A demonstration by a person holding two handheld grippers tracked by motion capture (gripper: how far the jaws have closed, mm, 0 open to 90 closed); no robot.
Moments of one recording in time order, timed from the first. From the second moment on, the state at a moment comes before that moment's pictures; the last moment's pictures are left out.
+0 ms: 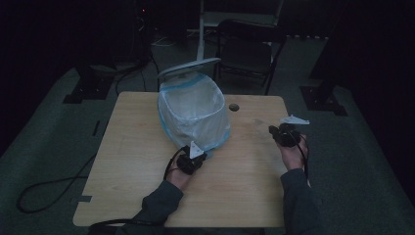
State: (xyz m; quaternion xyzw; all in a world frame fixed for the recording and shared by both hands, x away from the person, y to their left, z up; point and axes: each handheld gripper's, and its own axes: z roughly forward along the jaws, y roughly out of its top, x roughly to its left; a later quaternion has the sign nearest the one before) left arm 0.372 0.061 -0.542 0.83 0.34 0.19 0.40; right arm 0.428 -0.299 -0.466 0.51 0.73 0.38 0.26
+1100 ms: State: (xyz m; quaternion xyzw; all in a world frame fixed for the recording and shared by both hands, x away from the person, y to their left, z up) left arm 0.372 0.061 -0.542 0.83 0.34 0.19 0.40; right arm 0.422 -0.292 -0.444 0.49 0.73 0.40 0.26
